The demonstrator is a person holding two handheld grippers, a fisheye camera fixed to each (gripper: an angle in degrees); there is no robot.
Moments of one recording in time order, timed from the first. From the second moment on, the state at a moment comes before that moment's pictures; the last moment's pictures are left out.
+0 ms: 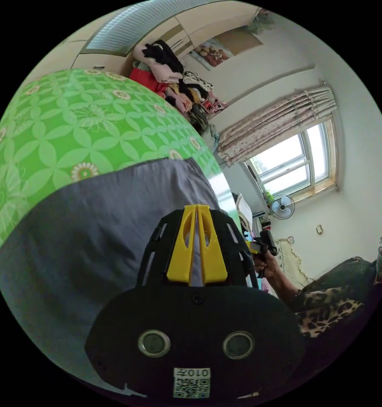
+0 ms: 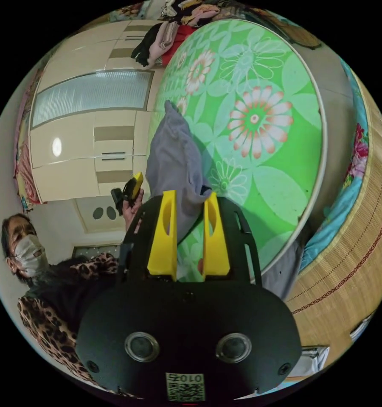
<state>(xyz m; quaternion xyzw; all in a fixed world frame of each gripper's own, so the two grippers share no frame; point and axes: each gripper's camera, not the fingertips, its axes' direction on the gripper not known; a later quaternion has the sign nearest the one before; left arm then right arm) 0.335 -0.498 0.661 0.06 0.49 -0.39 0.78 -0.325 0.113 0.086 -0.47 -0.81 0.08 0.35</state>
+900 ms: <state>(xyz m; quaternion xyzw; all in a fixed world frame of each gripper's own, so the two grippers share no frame) 0.466 -0.095 0.551 0.19 0.32 -0.80 0.47 -0.466 0.075 -0.462 -0.11 -0.79 -0.56 0.21</state>
